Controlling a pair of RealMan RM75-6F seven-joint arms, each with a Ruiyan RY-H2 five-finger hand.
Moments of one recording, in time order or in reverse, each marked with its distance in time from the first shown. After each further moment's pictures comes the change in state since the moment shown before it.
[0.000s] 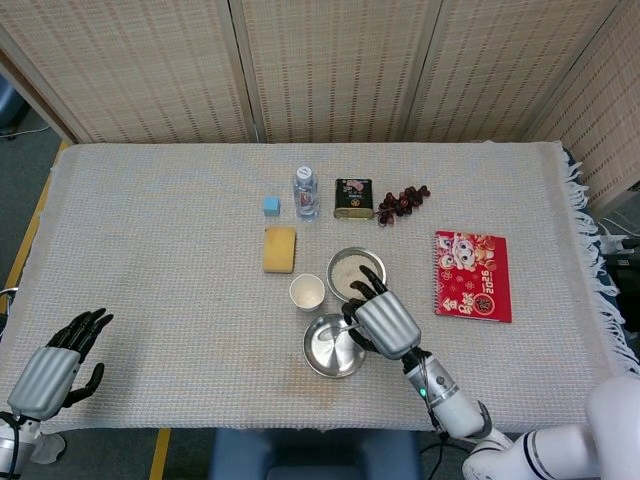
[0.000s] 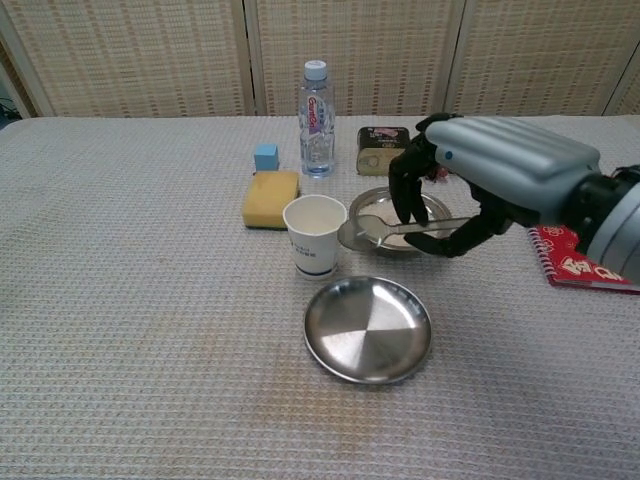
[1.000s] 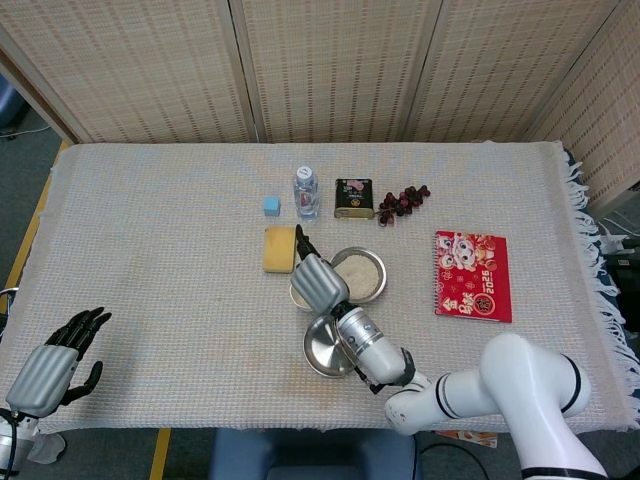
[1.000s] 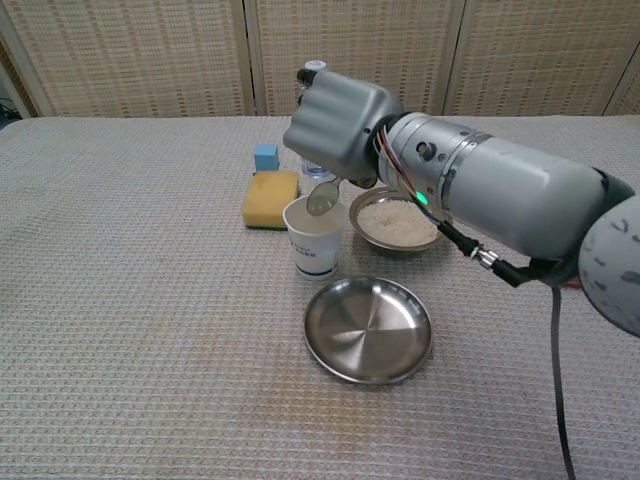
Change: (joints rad) left arm -0.009 0.008 -0.004 0.012 -0.015 -0.018 -0.036; right arm 0.519 -0.148 0.049 0.214 0.498 -0.134 -0.943
